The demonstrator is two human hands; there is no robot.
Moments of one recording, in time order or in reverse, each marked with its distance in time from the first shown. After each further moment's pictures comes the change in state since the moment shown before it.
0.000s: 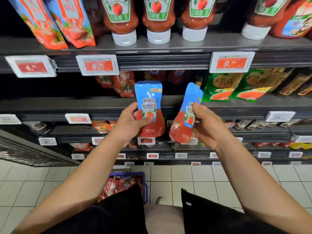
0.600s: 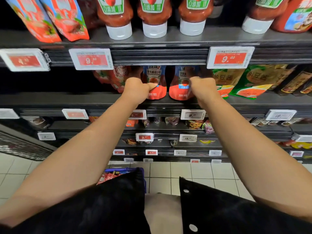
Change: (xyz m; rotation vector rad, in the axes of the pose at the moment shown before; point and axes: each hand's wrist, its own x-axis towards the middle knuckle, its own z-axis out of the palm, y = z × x) left_hand 0.095 0.045 0.026 0.582 0.399 -0.049; right_hand 0.080 -0.057 0.028 -0.473 0.505 -0.231
